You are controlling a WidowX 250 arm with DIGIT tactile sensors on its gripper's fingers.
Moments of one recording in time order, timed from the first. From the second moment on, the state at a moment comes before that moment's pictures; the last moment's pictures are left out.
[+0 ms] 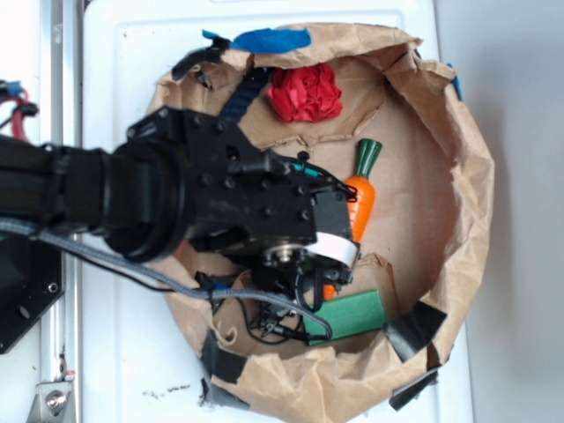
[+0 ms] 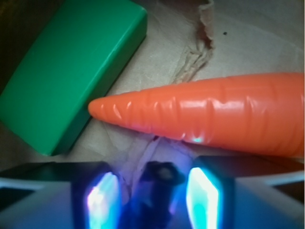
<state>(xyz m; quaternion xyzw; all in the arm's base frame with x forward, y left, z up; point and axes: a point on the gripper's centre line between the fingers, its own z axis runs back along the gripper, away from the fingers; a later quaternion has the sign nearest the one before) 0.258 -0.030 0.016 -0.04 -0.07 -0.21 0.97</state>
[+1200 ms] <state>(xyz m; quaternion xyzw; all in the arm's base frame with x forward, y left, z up) 0.246 0.035 0.119 0.01 -0.05 -0.06 1.00</state>
